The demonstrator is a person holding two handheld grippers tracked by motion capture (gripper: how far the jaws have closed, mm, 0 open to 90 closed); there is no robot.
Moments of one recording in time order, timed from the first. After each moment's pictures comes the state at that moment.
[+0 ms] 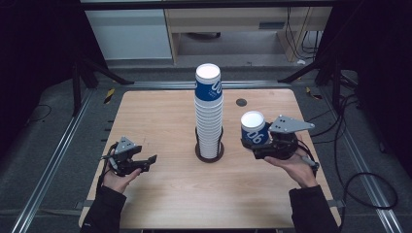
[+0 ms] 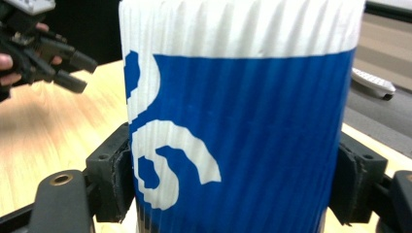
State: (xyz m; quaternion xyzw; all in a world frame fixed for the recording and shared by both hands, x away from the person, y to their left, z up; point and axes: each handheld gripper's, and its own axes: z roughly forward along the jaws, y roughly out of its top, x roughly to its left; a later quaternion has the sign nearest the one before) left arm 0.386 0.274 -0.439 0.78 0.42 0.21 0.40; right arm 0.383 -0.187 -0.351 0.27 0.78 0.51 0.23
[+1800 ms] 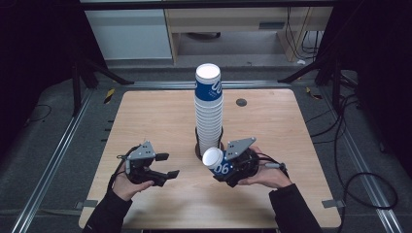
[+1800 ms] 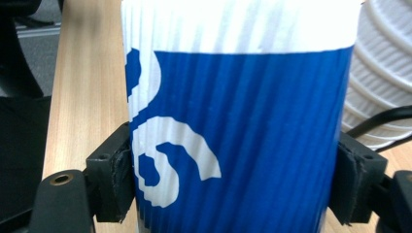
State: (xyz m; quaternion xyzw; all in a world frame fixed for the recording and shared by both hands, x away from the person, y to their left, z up) left arm 0.363 0.218 -0.411 0.84 0.26 0.09 0.46; right arm 0.382 -0.104 -0.408 0.10 0.90 0.40 0.09
